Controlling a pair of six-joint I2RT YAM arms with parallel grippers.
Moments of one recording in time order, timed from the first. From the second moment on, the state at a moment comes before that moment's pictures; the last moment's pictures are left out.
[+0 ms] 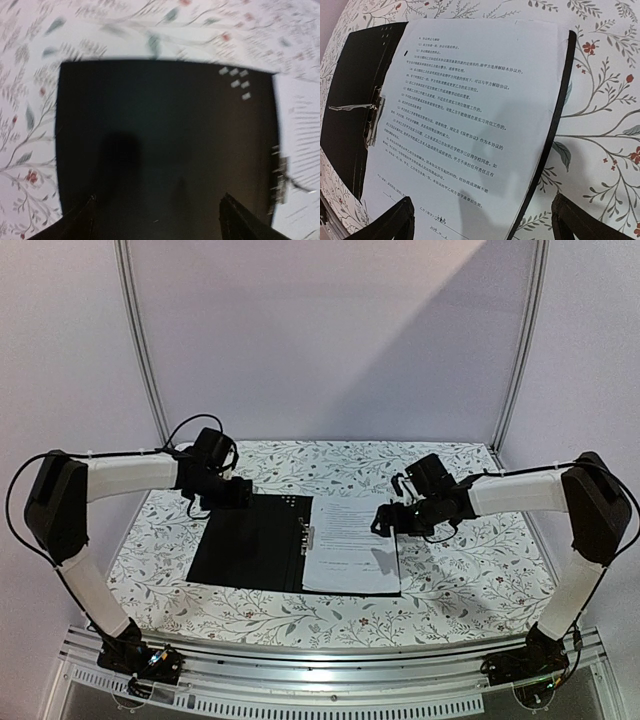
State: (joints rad) left arm -0.44 1.71 1.16 -0.40 -0.04 -0.38; right arm 0.63 1.75 1.04 -0.22 -0.13 0.50
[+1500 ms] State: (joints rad) left arm -0.56 1.48 0.72 -0.44 0.14 -0.48; right arm 0.63 1.76 1.14 -0.07 -0.22 0.50
